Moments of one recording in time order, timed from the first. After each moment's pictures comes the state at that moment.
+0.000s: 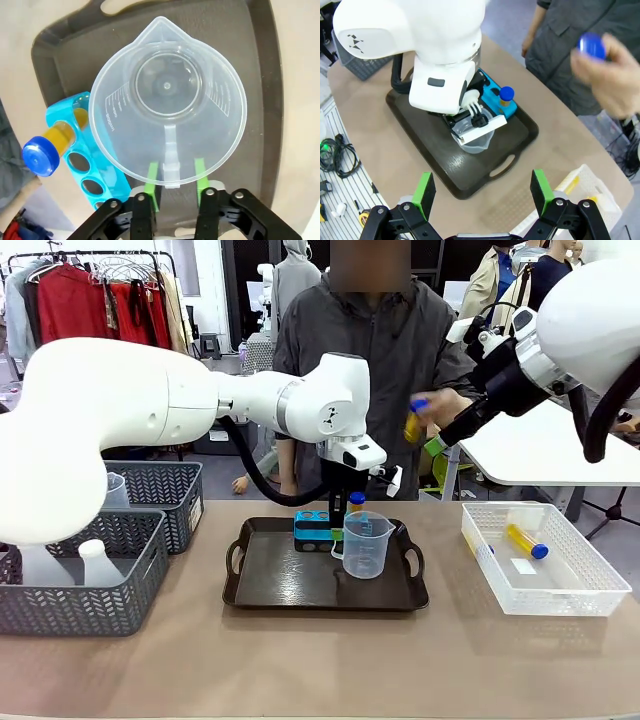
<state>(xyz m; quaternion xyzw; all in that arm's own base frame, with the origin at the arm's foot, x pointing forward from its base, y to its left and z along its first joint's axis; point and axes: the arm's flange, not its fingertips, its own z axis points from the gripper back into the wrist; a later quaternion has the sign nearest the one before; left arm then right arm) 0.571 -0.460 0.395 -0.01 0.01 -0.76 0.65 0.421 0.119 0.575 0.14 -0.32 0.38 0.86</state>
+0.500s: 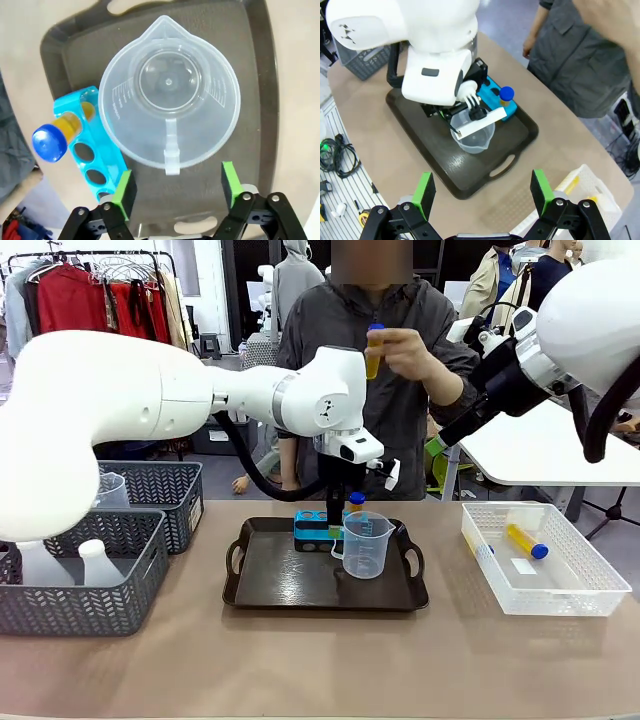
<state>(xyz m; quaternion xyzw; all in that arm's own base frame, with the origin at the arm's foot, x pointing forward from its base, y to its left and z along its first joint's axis) 0.570 -0.454 0.414 -0.01 0.00 -0.75 0.66 0.421 0.119 0.575 0.14 -0.32 0.38 0.86</state>
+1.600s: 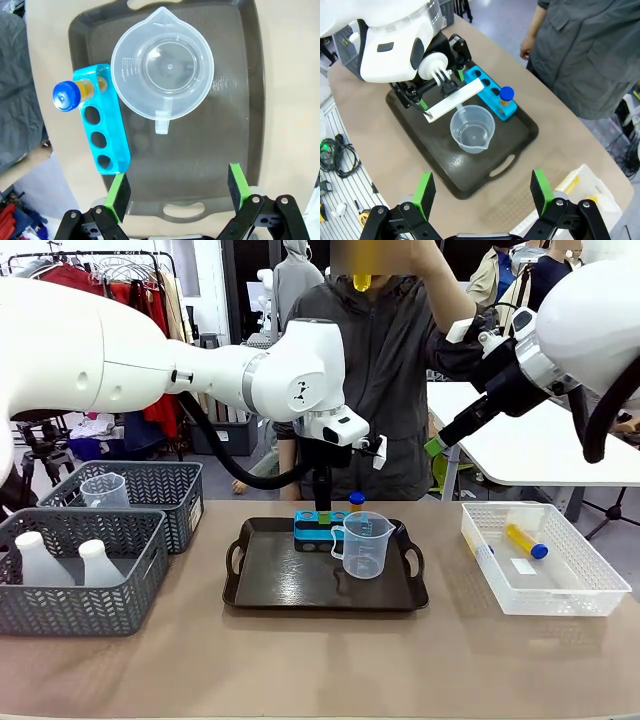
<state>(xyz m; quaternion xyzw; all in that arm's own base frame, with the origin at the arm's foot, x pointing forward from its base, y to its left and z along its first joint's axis) 0.544 -0.423 0.455 0.00 -0.05 -0.73 0.69 0.421 0.119 0.575 0.14 -0.32 0.38 0.86</state>
